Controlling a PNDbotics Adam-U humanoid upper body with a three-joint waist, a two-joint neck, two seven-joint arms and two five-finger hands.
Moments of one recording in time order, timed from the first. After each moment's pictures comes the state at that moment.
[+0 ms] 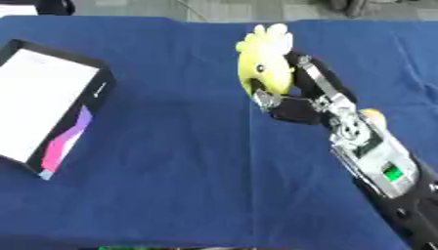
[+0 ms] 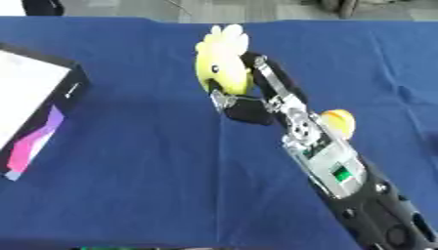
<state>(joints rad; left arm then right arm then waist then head) -0.99 0.71 -0.33 -1.99 -0.19 0.27 -0.28 -0.53 -0.36 0.39 -1.77 0.04 0.17 -0.10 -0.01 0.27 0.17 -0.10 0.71</state>
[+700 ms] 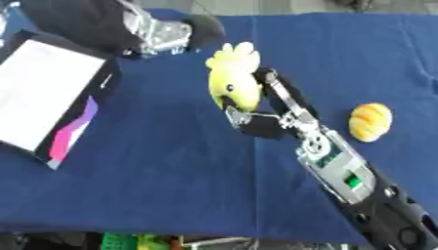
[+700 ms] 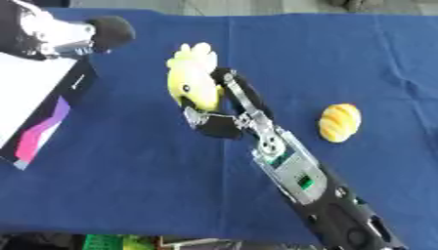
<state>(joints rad) -1.04 0.62 -0.44 -1.99 -0.42 0.29 -0.49 -0.53 -0.26 0.45 -1.66 0.16 0.03 -0.16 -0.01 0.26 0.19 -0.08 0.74</state>
